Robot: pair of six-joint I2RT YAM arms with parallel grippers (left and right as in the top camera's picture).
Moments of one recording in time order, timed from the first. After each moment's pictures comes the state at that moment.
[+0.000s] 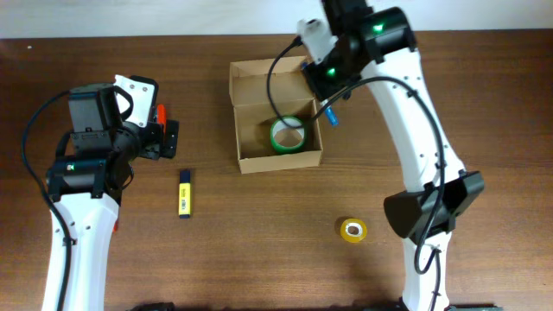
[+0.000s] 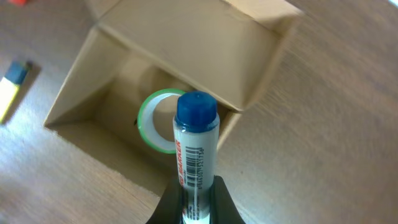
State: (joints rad) left arm 0.07 1.29 1.22 -0.71 0.08 0.27; right arm 0.37 2.20 2.50 -1.48 -0.14 -0.27
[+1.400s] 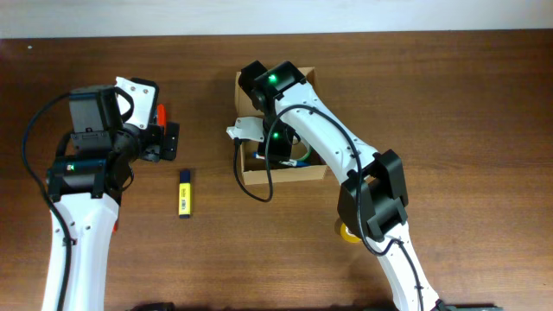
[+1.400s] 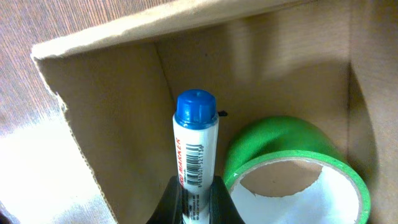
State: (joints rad) left arm 0.07 1.29 1.22 -0.74 0.08 0.27; right arm 0.61 2.41 2.30 -1.52 -0.14 -0.78
